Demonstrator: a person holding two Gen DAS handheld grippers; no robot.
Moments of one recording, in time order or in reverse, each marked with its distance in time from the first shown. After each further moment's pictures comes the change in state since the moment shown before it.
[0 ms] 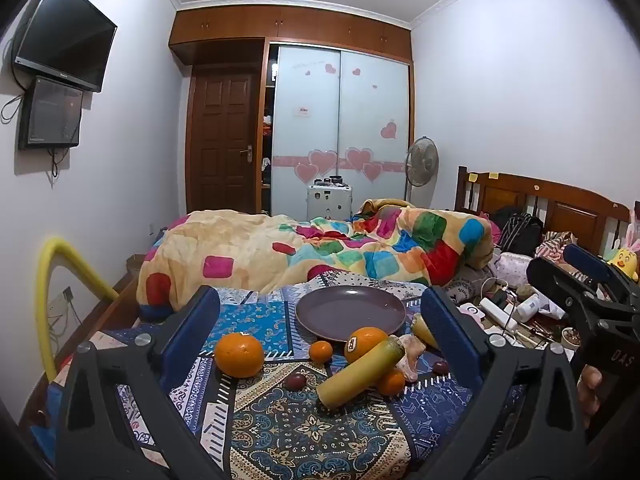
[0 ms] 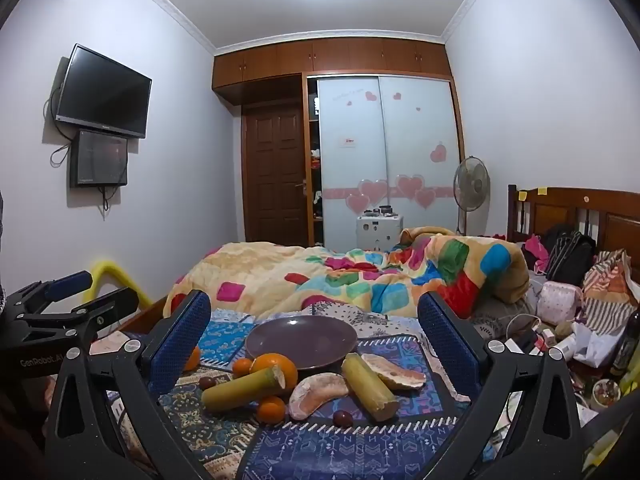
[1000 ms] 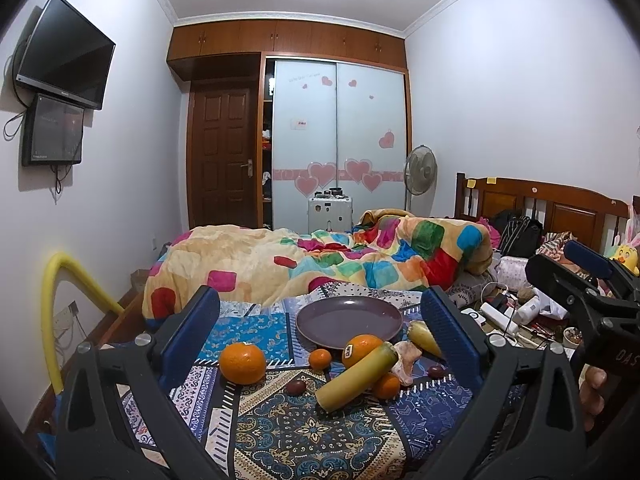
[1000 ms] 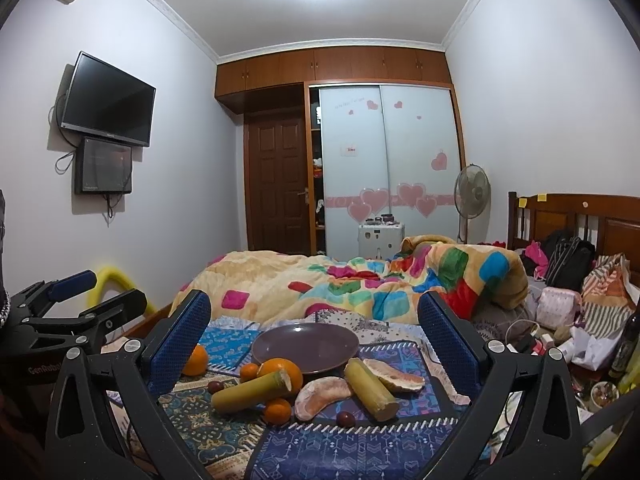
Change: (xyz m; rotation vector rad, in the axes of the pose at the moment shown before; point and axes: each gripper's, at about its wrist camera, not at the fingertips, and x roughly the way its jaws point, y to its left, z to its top) left arm -0.020 -0.013 0.005 0.030 -0.044 0.007; right arm -0.015 0.000 0.006 0.000 -0.025 0.005
